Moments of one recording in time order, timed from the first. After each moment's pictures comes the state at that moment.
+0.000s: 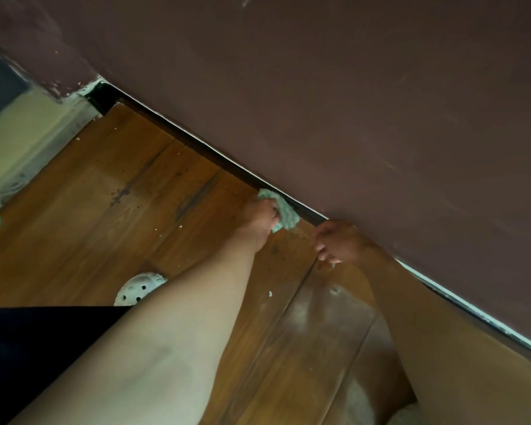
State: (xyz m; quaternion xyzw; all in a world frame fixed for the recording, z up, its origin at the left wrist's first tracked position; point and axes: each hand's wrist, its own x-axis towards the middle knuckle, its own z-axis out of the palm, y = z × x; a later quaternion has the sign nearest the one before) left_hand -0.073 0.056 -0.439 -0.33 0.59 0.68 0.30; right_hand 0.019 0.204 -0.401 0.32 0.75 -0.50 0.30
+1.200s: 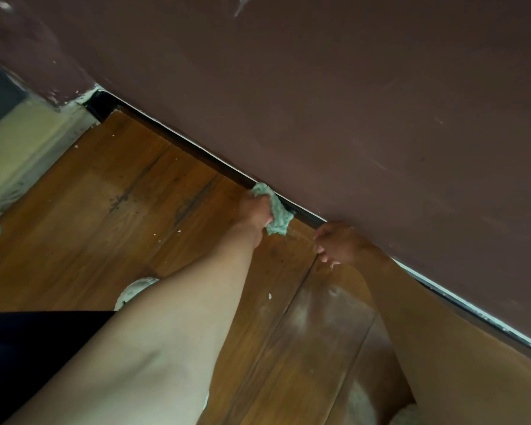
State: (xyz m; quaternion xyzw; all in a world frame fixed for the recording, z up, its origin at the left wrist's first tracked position) left_hand -0.083 0.053 -0.435 -0.31 0.66 0.63 0.25; right_hand 0.019 0.208 -0.408 0.31 0.77 -0.46 0.31
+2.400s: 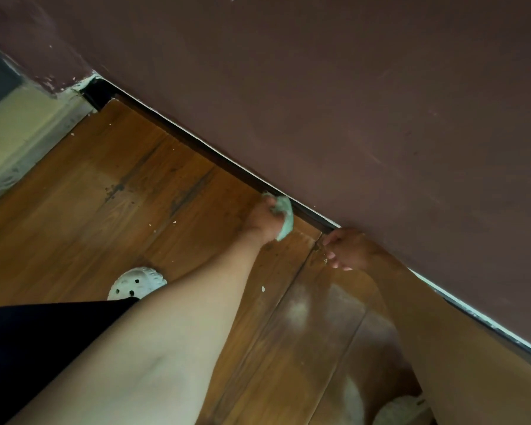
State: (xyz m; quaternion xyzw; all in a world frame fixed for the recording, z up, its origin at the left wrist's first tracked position) left_hand -0.050 0.055 -0.442 -0.05 0.86 0.39 0.33; right_hand 0.048 0.232 -0.407 0.31 0.78 -0.44 0.32
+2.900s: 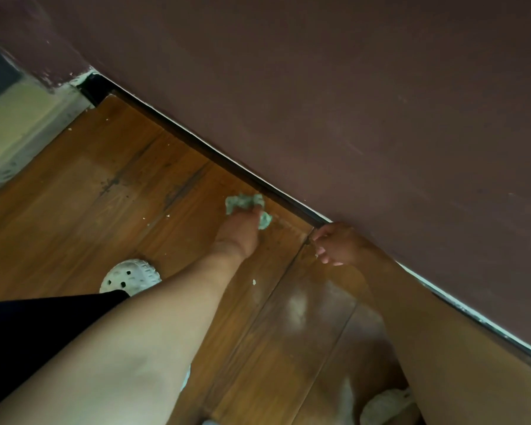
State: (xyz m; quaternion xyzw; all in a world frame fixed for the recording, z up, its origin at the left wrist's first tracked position) left_hand -0.024 0.025 -0.436 0.18 0.95 0.04 0.25; right_hand 0.053 0.234 -0.402 0.30 0.78 -0.45 0.32
